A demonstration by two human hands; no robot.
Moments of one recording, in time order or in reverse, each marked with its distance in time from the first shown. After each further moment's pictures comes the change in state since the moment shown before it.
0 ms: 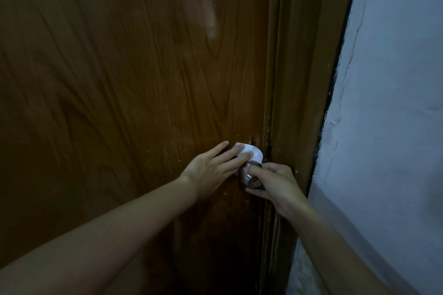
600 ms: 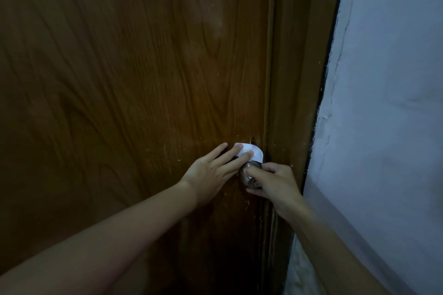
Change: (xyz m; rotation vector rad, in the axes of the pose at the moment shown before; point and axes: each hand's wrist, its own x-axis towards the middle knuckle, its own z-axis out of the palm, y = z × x) left_hand -0.004 0.017 0.004 0.021 0.037 -0.062; right_hand -0.013 0.008 -0.001 -0.045 0.036 -0.105
